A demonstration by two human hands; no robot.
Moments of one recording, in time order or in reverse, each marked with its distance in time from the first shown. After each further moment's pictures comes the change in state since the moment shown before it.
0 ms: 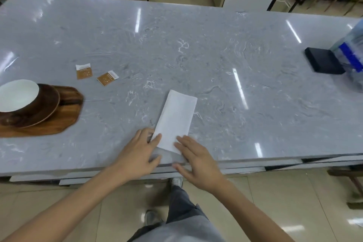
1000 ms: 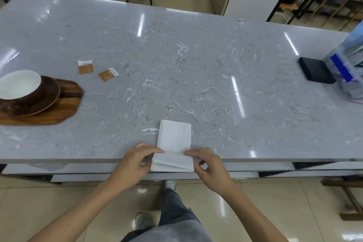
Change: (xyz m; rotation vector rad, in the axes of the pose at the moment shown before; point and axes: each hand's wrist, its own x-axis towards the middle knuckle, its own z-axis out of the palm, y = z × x) left_hand -0.034 0.023 0.026 -0.640 0.243 -0.027; right_hand -0.039 0.022 -0.025 0.409 0.070 0.212
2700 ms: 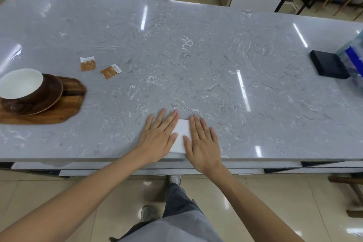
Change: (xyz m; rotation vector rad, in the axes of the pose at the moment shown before) left_hand 0.082 -0.008 0.025 0.822 -0.176 0.018; right_hand 0.060 0.005 0.041 -0.663 0.084 0.074
